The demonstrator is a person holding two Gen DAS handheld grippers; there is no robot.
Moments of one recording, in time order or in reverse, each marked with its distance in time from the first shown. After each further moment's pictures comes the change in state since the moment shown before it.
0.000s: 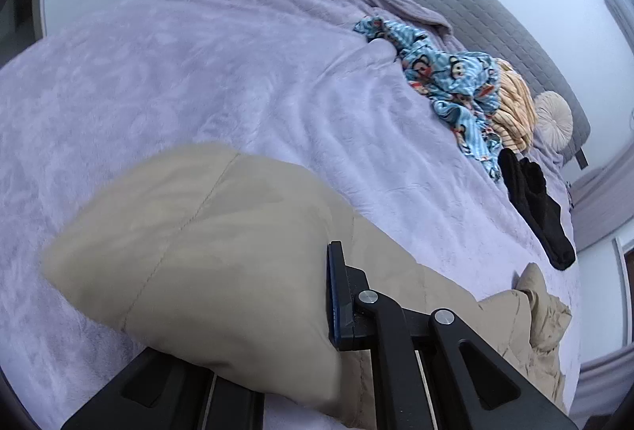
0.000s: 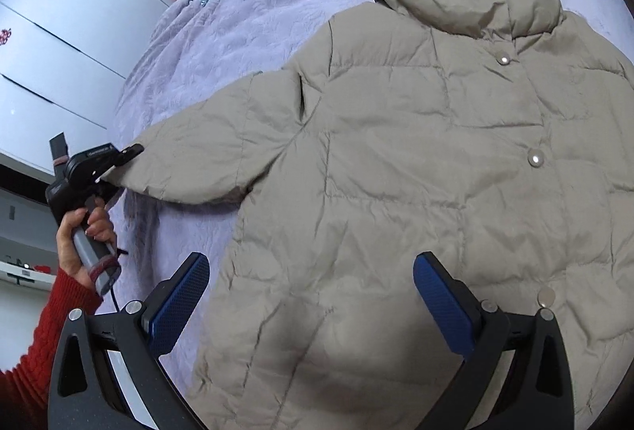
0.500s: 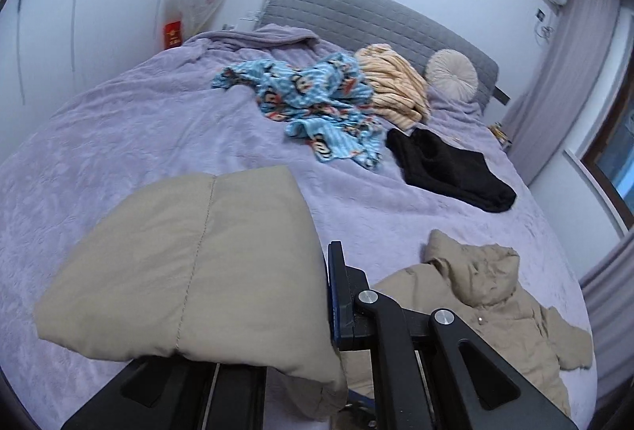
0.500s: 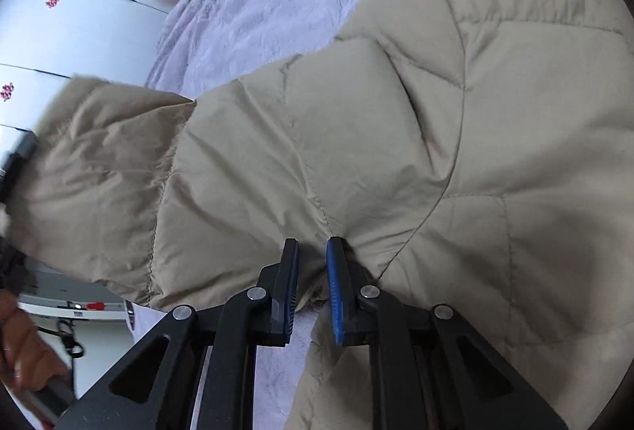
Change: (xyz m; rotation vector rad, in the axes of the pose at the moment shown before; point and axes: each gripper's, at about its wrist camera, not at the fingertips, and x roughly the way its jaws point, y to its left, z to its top) left arm -0.069 -0.156 -0.023 0.386 -0.099 -0.200; right arm 0.142 0.034 0.043 0.116 0.113 0.169
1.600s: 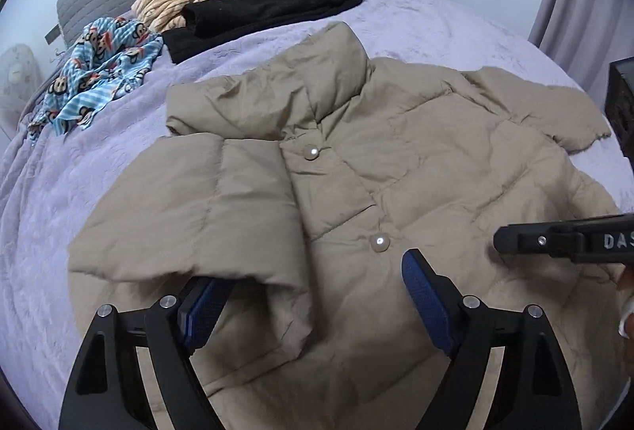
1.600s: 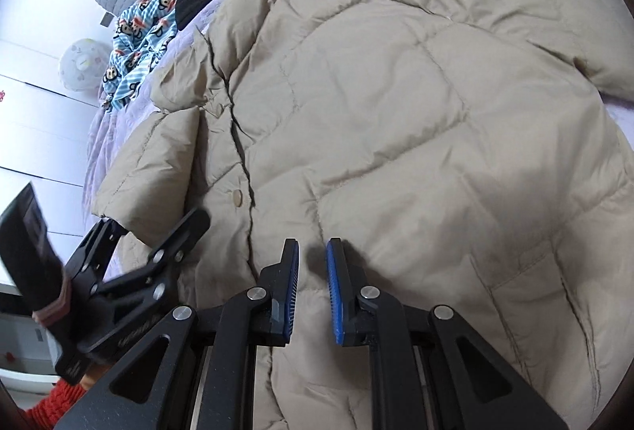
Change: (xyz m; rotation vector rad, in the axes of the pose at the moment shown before) left arm 0.065 -0.261 -0.181 0.620 0.347 -0.121; right arm -0.258 -0.216 -0.034 0.228 -0.223 -0.207
